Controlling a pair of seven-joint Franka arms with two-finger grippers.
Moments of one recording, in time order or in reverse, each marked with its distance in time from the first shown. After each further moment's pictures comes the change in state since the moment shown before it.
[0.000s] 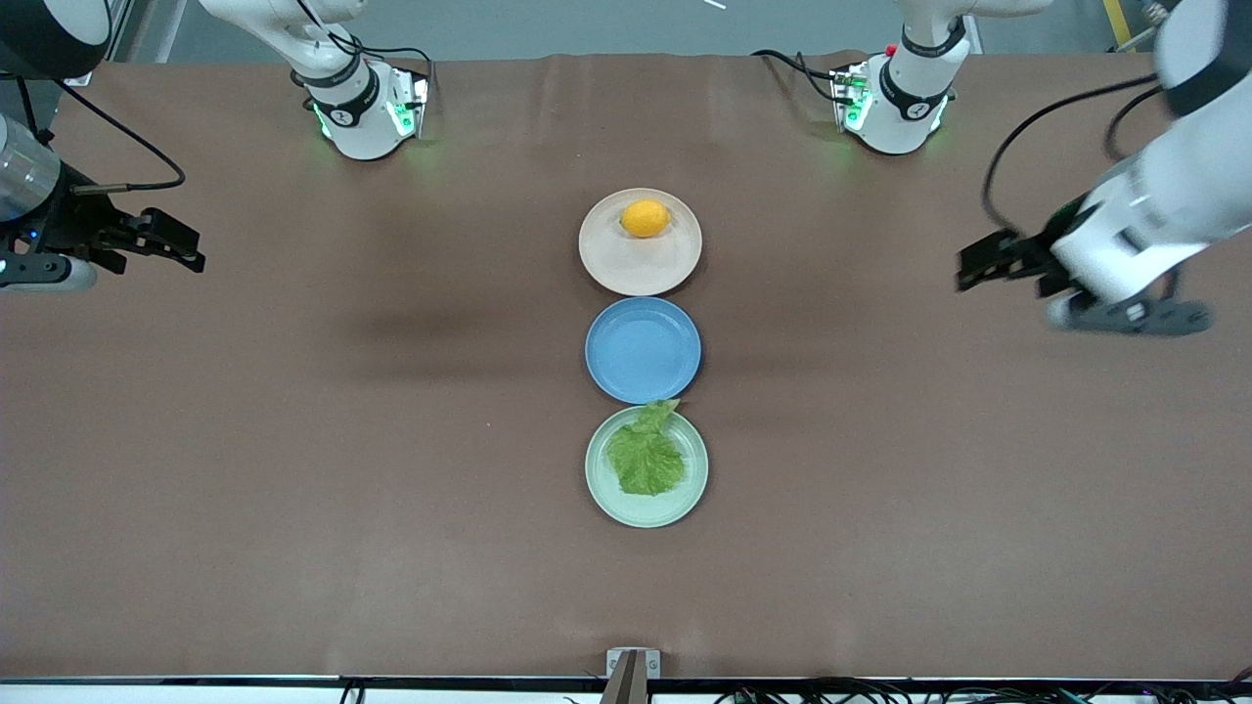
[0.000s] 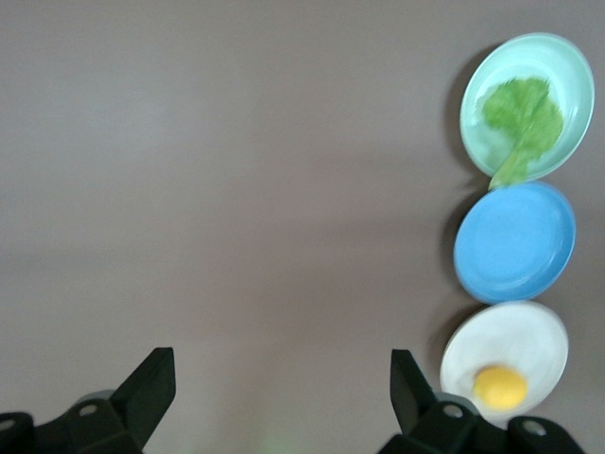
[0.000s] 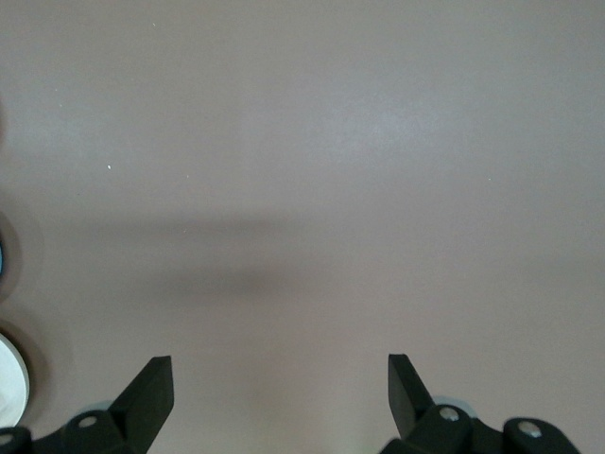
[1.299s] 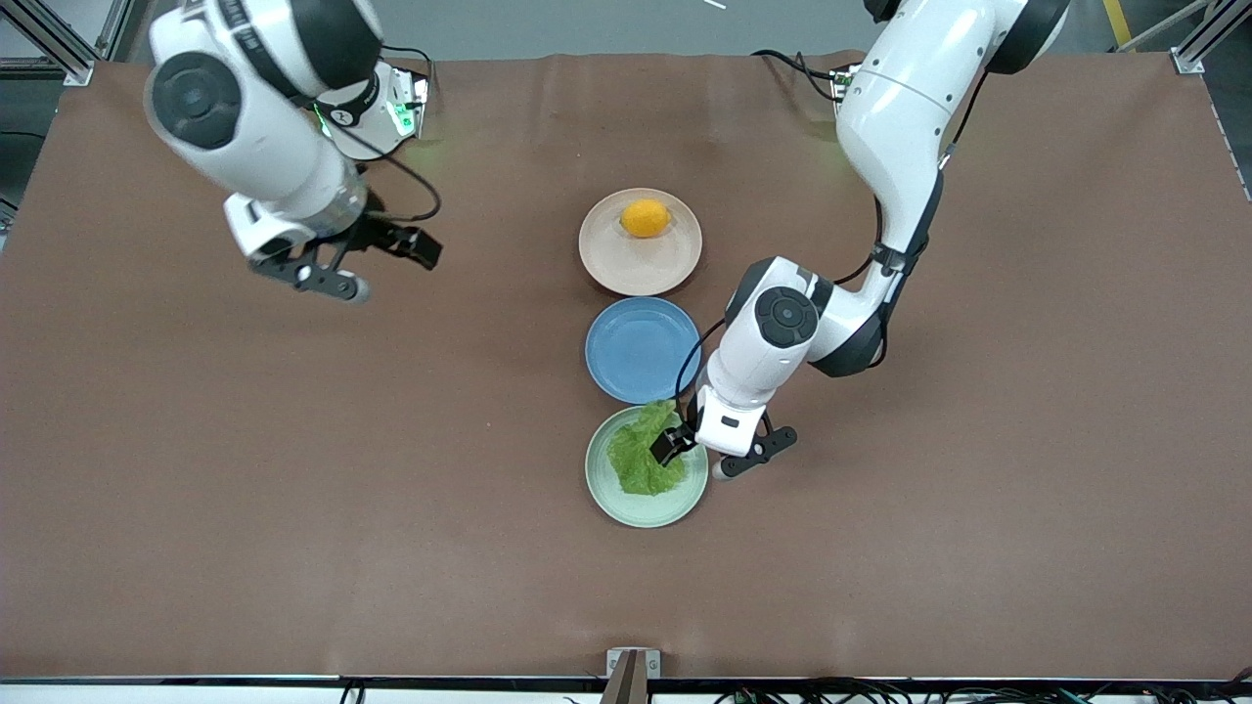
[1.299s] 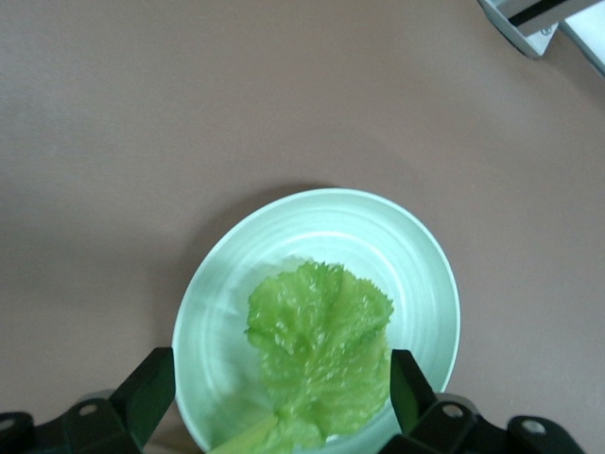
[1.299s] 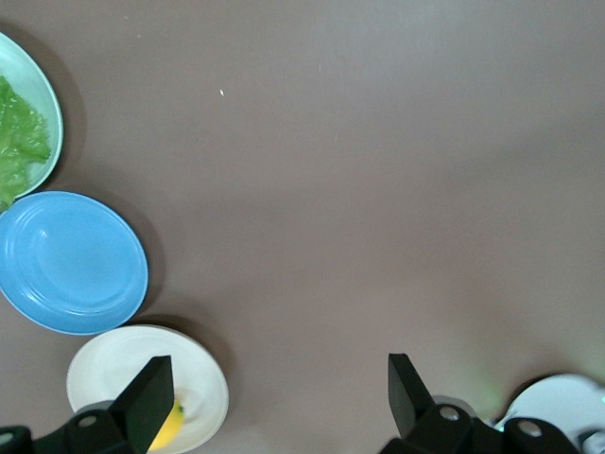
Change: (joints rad) left arm -0.344 0.595 -0.002 0.023 0.000 0.989 -0.824; right arm 0.436 0.067 0.053 -0.121 0.106 0.103 0.864
